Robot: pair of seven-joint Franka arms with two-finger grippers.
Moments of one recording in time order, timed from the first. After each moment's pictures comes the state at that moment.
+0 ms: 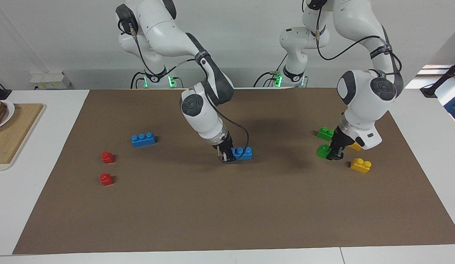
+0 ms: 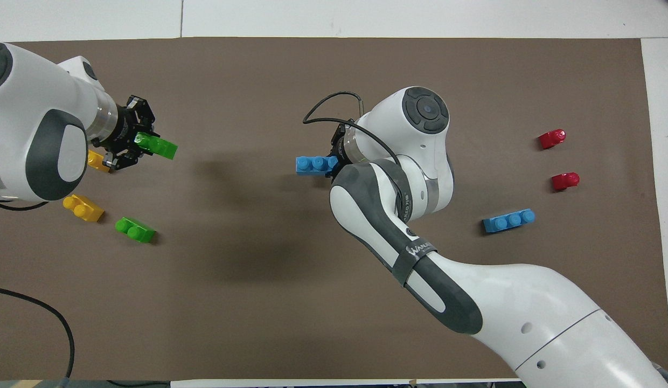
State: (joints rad) left arm -0.07 0.24 -0.09 -1.74 -0.01 2.03 -1.30; right arm 0.42 0.53 0.09 -1.59 0.37 2.25 1.88
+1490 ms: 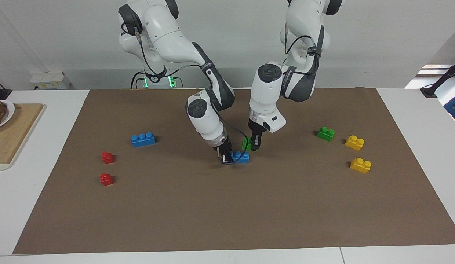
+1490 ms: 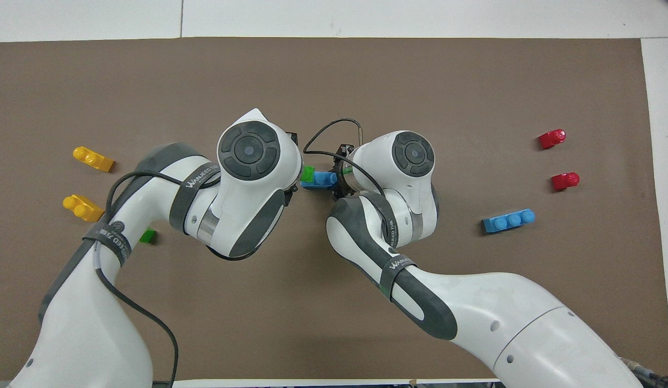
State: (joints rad) left arm -0.51 0.31 -0.09 -1.80 0.10 2.23 -2.01; right arm 0.45 0.53 0.10 -1.77 0.37 2.50 1.87
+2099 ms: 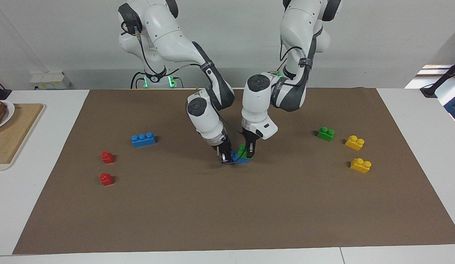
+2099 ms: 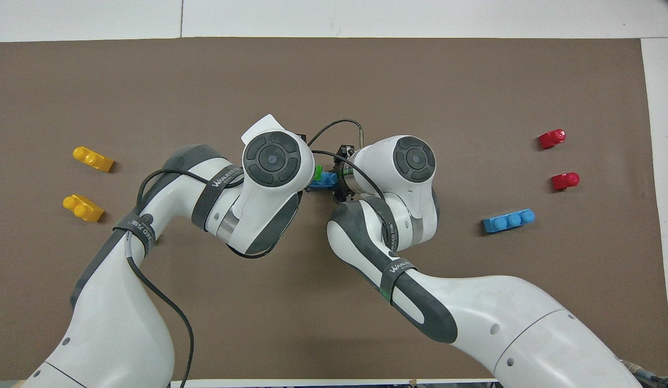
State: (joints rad) left arm -0.53 0.36 -0.09 -1.79 0.13 2.28 -2.07; right arm 0.46 0.52 0.10 -1.80 0.37 2.53 1.86
